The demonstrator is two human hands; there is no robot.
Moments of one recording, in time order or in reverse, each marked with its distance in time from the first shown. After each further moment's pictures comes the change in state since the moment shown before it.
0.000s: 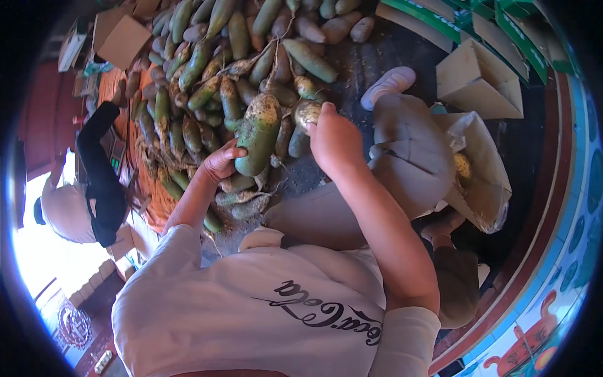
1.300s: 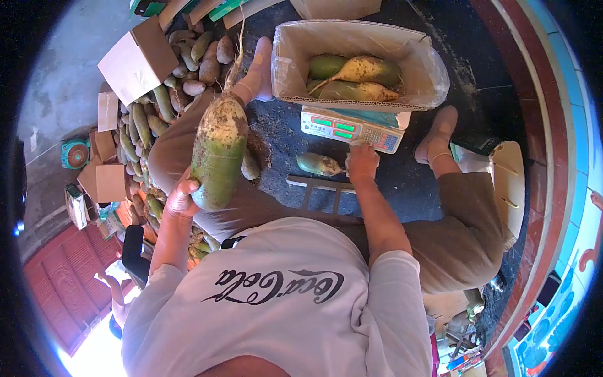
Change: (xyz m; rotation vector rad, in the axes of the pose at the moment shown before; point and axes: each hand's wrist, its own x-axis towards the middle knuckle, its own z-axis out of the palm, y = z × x) left_hand 0.048 0.019 0.243 0.378 -0.132 -0.144; right_hand -0.158 0.332 0.161 -0.251 0.301 0.506
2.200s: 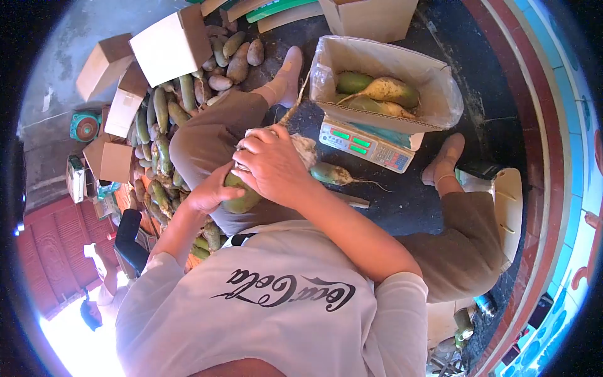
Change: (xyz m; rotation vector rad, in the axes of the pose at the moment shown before) left_hand -0.020 -0.015 -0.004 0.455 0.027 -0.031; right_hand -0.001 -0.188 -0.243 0.738 0.337 -0.909
